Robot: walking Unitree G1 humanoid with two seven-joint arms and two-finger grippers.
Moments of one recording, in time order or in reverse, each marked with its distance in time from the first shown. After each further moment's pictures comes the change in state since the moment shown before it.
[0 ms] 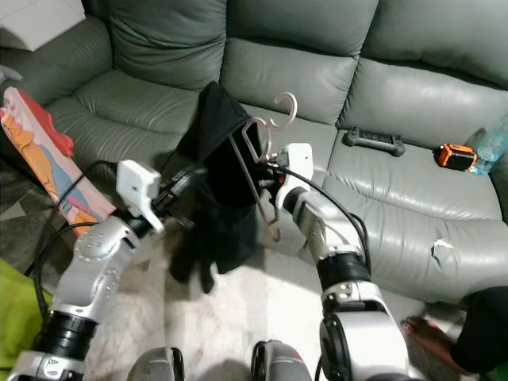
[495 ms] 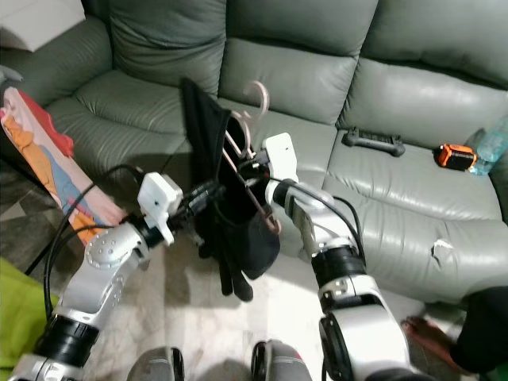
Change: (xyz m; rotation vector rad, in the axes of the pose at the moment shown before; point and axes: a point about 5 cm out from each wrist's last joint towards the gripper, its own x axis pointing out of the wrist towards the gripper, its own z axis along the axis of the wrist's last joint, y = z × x) left arm -0.001 -0.018 -0.007 0.094 0.065 -0.144; right arm 0.003 0.016 0.013 -0.305 -0.018 0.105
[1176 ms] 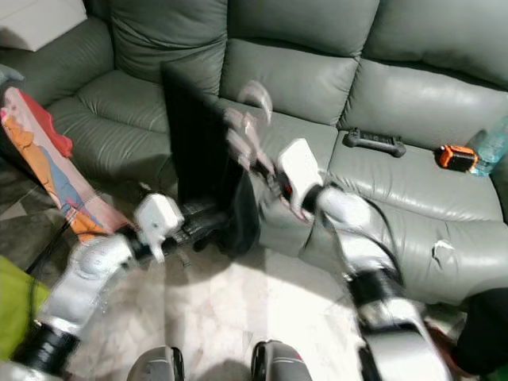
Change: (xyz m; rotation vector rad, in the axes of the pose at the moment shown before) left arm -0.028 0.020 -0.006 0.250 0.090 -0.034; right arm -0.048 -0.013 -0.002 -0.363 -0.122 0.208
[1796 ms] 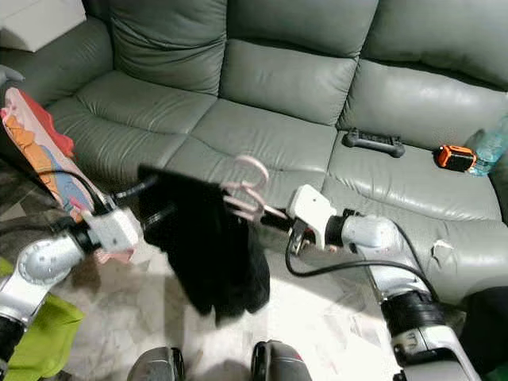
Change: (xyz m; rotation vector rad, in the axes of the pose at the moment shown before) left arm -0.043 0.028 -0.017 0.505 0.048 0.012; right arm -0.039 0.014 -0.029 -0.055 0.171 0.279
